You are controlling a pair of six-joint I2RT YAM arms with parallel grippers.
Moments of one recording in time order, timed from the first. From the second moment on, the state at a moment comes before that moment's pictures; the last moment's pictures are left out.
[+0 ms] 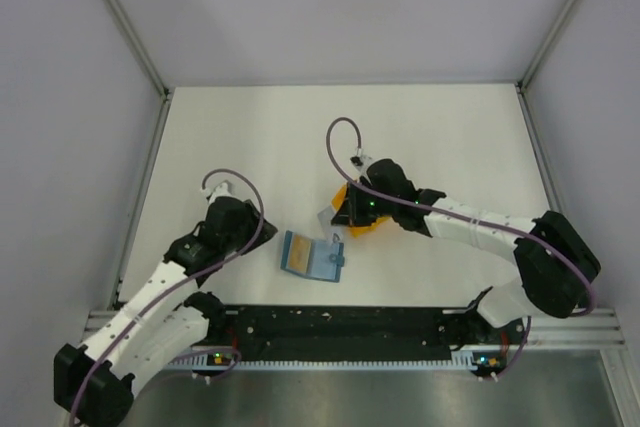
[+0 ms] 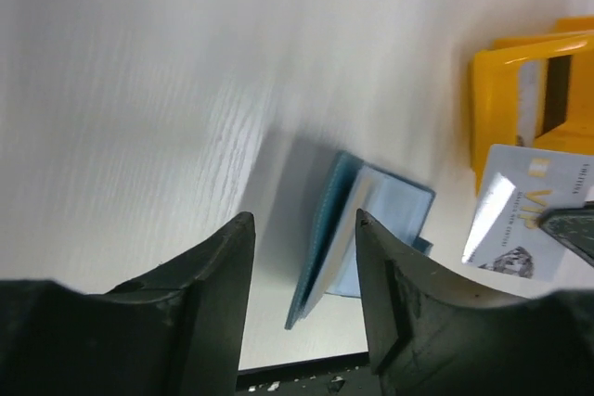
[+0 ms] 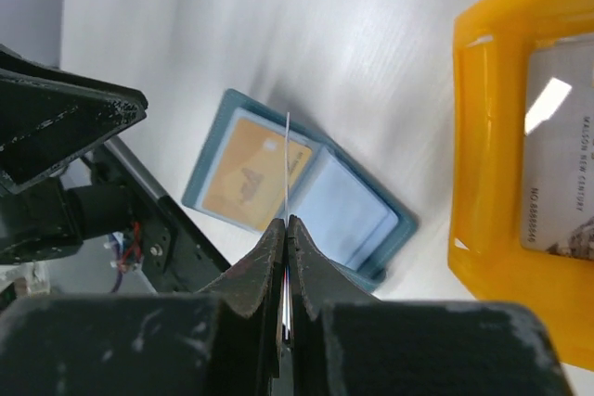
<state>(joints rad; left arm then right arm) -0.48 0.78 0.48 -0.51 -0.07 -0.93 0.78 1.47 0.86 -0.08 -0.29 0.68</state>
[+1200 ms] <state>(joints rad) -0.48 0.71 0.20 0.57 0.50 -1.13 0.68 1.10 0.63 0.38 -0.39 1.00</state>
